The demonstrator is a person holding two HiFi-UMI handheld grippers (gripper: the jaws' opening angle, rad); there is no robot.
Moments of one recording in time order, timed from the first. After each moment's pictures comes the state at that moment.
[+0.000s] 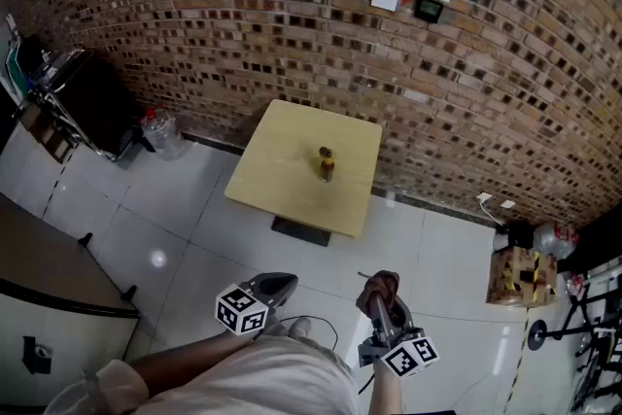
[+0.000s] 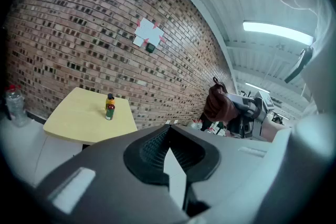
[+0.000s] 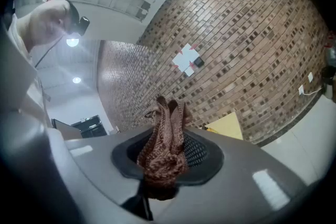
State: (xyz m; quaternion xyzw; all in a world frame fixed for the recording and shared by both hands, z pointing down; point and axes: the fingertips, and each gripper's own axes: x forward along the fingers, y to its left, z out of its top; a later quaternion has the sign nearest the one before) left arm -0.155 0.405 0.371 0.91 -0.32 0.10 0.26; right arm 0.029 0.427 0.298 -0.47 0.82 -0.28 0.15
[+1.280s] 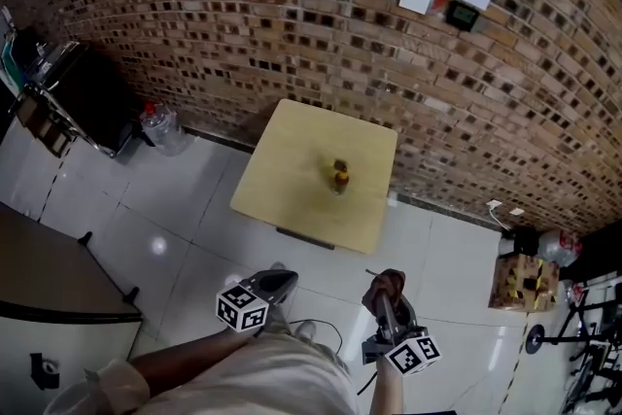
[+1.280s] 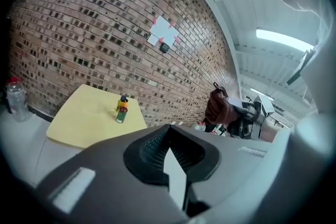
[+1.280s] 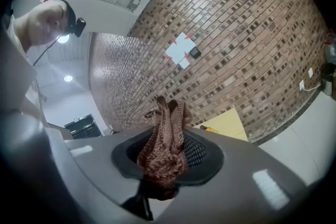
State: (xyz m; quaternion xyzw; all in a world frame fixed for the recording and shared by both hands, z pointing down) left arm -0.208 0.308 0.388 0.90 -0.32 0.09 0.29; right arm -0.009 0.328 0.317 -0.49 0.80 -0.31 0.13
